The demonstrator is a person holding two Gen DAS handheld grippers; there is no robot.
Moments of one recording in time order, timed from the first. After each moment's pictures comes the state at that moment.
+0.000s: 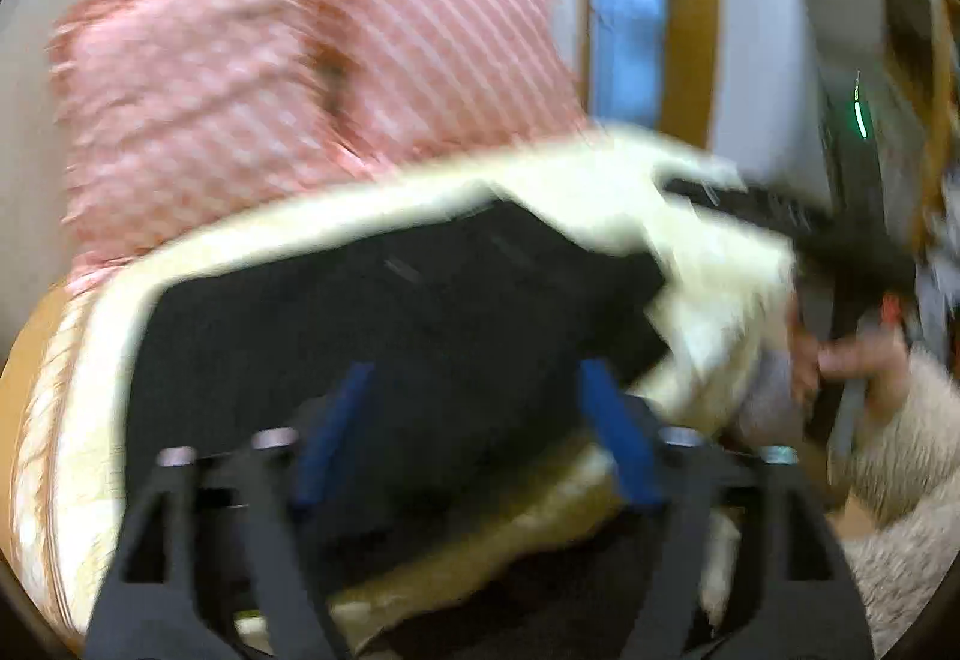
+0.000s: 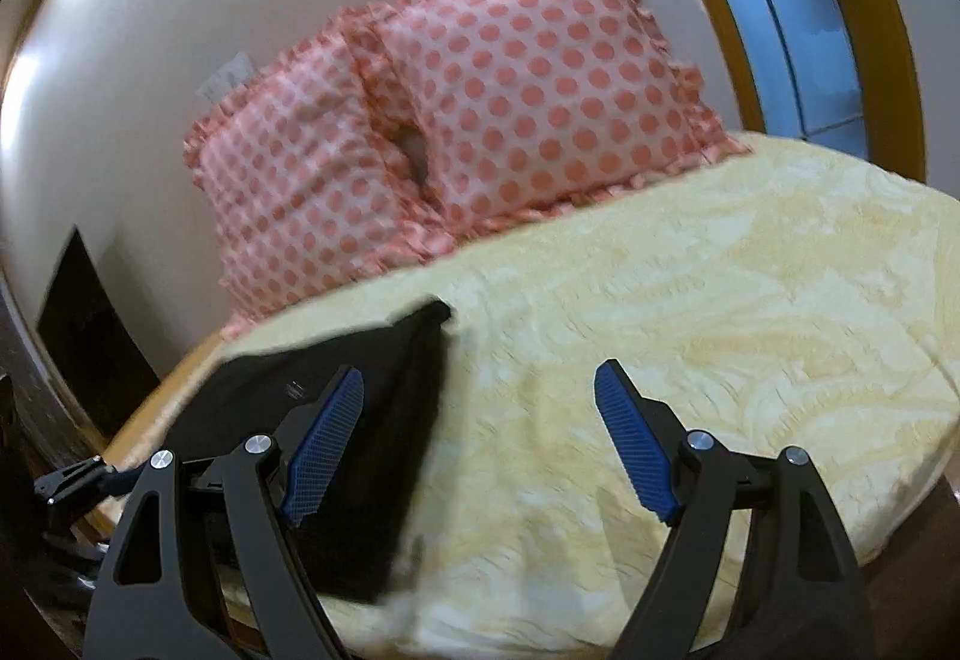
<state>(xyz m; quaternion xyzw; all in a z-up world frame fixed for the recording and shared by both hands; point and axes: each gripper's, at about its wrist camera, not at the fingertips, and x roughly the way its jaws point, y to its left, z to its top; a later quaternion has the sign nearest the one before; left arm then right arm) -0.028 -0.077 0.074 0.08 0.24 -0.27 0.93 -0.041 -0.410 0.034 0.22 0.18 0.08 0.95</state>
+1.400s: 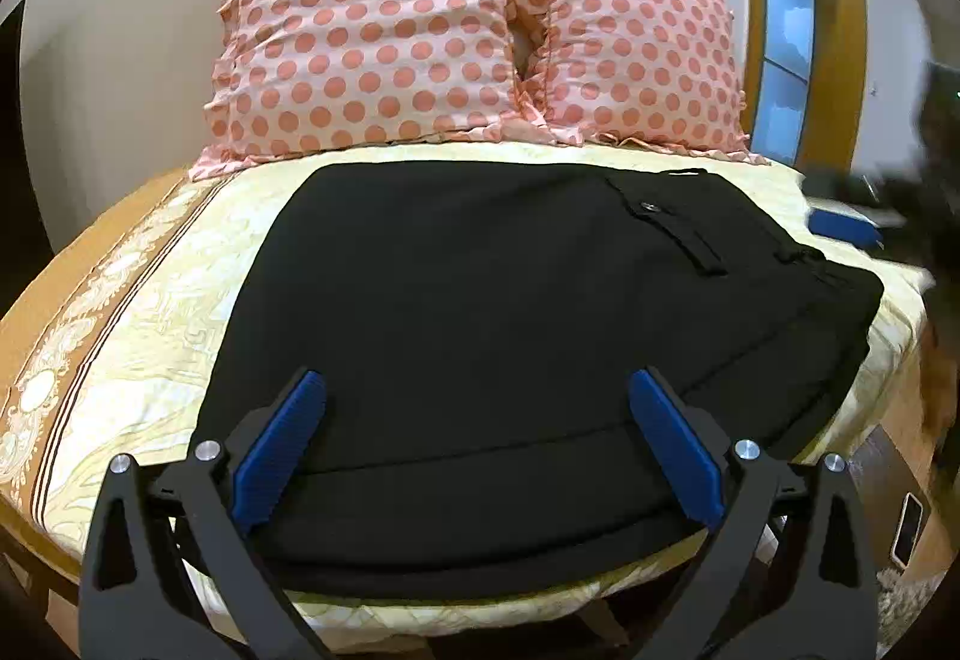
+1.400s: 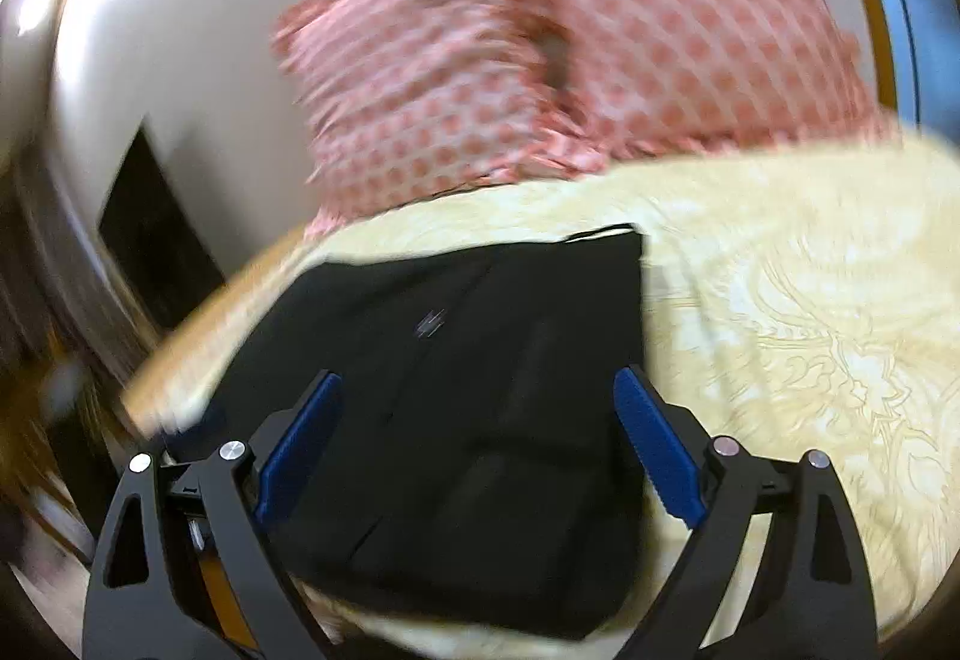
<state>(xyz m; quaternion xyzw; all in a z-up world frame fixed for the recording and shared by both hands) 0.003 -0.026 0.005 0.04 0.28 -0.14 0.95 0.032 -0.360 0.024 0.22 0.32 0.19 0.90</state>
